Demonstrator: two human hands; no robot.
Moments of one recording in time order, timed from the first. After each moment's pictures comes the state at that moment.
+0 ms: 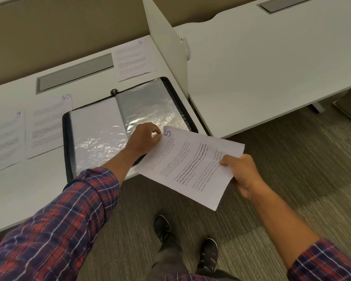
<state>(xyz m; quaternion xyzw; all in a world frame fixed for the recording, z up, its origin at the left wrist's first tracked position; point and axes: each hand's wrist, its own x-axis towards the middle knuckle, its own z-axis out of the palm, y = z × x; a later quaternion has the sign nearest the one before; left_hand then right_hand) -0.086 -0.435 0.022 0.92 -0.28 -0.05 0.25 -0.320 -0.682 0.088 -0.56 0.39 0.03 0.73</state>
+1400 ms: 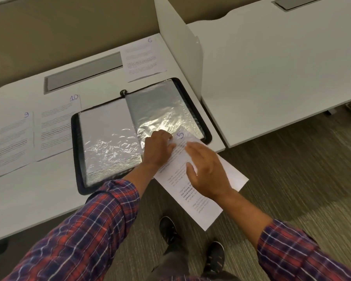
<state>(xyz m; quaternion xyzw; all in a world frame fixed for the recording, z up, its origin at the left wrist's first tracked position) -0.094 -0.439 -0.007 0.96 -0.22 -0.03 0.18 -0.256 -0.595 0.033 -0.94 -0.02 -0.16 0.29</state>
